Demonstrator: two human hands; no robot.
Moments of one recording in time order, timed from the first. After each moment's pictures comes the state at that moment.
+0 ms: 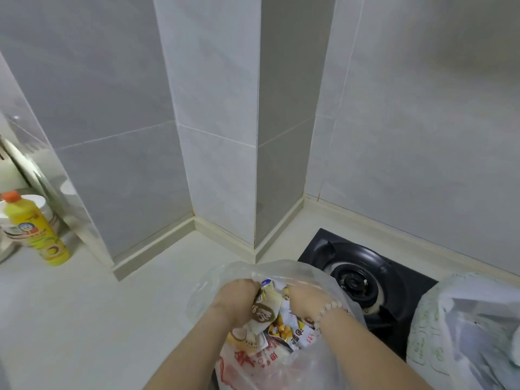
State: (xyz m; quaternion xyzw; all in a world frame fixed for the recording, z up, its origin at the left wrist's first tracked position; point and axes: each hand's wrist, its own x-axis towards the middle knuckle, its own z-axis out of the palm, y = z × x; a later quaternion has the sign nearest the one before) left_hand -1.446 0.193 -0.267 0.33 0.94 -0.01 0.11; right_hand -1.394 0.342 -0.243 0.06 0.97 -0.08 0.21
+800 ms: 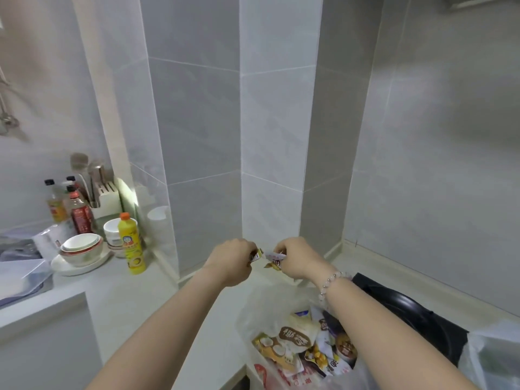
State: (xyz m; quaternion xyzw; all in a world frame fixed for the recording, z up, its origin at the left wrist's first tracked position) left_hand -1.417 0.093 -0.112 0.22 0.97 0.06 -0.09; right_hand -1.398 0.252 -0.103 -0.03 0.98 -0.22 0.00
